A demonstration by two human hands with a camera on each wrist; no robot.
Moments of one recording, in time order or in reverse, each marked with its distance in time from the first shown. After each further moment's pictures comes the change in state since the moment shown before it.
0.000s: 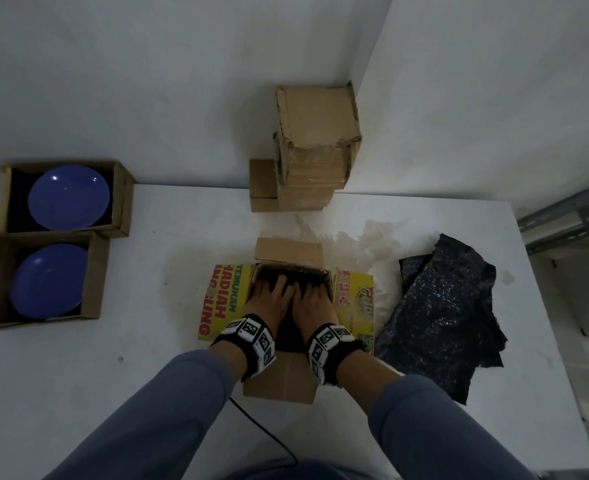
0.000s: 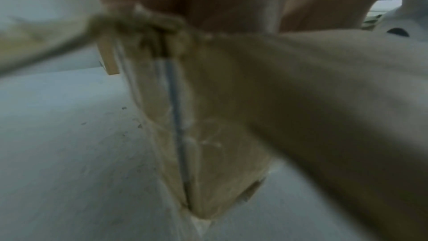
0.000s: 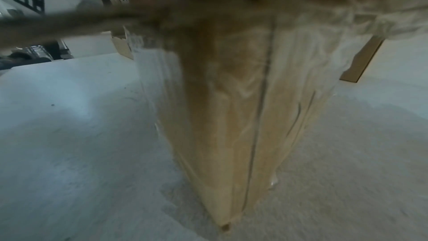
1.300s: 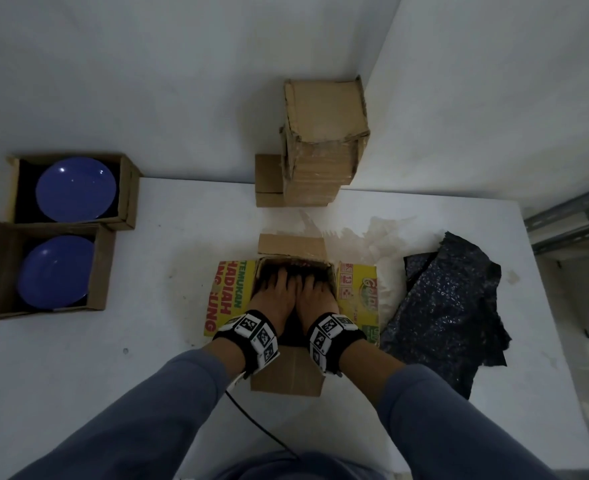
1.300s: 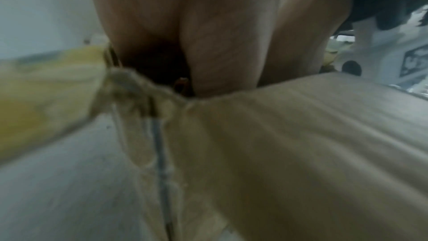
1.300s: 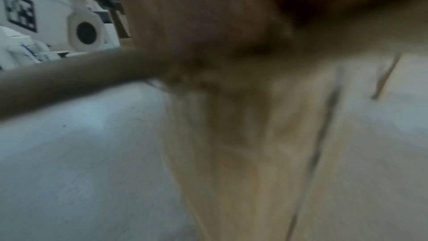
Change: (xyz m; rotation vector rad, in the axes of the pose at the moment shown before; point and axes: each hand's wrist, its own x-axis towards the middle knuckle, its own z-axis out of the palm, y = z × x) left_hand -0.001 0.001 0.001 -0.138 0.045 -0.026; right_hand 0.007 -0.002 -0.006 0.079 -0.015 0.035
